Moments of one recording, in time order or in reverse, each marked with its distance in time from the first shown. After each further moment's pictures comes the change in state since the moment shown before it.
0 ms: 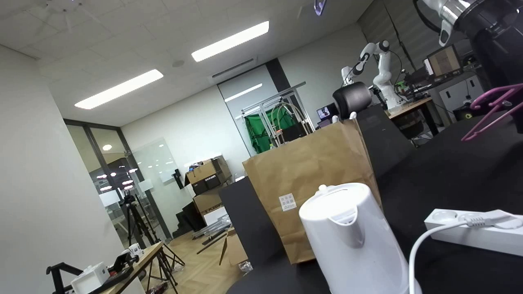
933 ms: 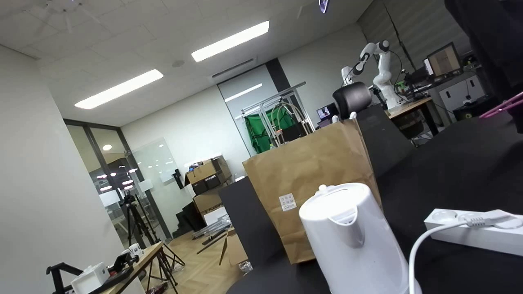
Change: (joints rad) arm -0.013 -0.318 -0.136 -0.415 0.053 0.237 -0.342
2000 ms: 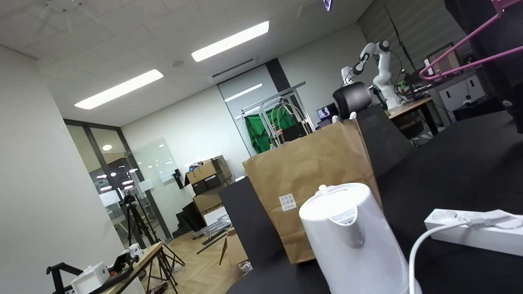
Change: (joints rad) arm 0.001 -0.098 -0.163 0.005 0.513 -0.362 -0.388
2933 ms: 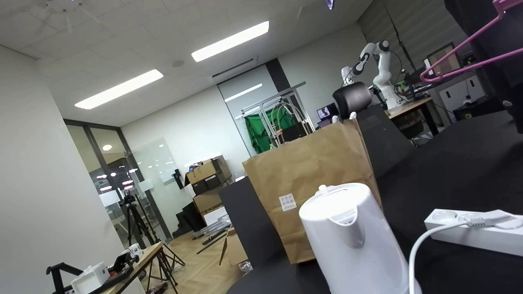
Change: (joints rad) arm 0.001 0.012 0.001 0.010 -0.010 -0.008 0.000
